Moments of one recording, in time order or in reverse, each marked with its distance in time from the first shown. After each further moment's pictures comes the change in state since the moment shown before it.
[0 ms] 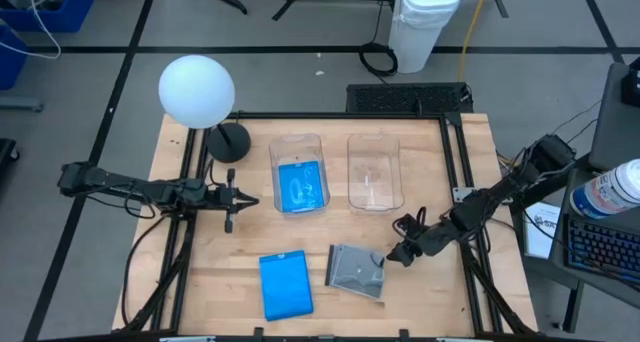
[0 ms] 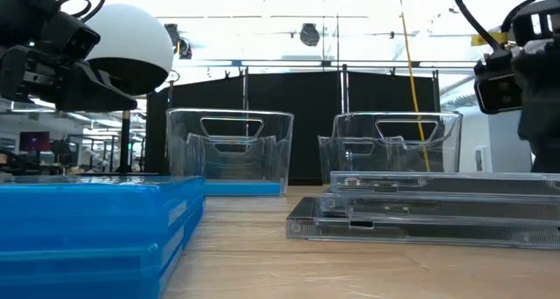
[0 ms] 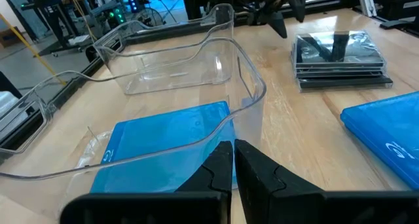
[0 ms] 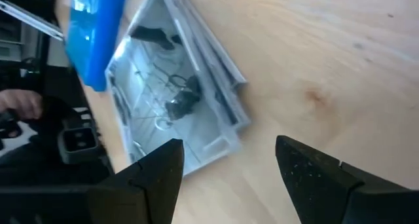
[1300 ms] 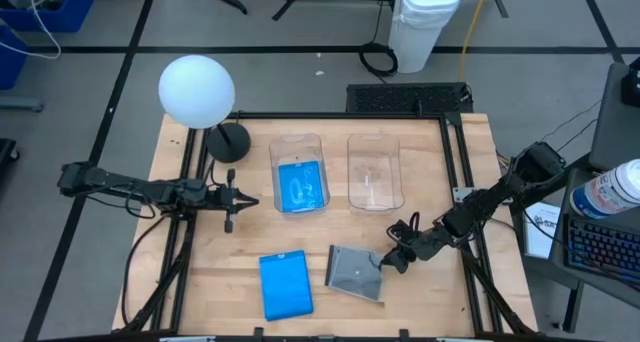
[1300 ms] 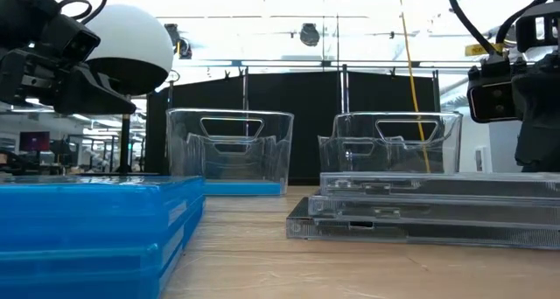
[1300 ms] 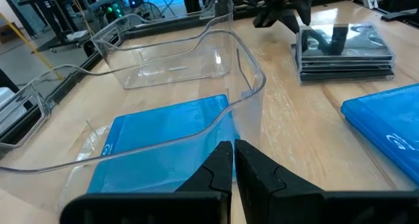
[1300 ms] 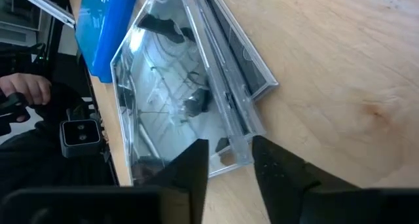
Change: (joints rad) left arm 0.000 0.000 0.000 -0.023 0.000 0.001; right arm 0.000 0.183 -0.001 0.247 -0.012 -0.076
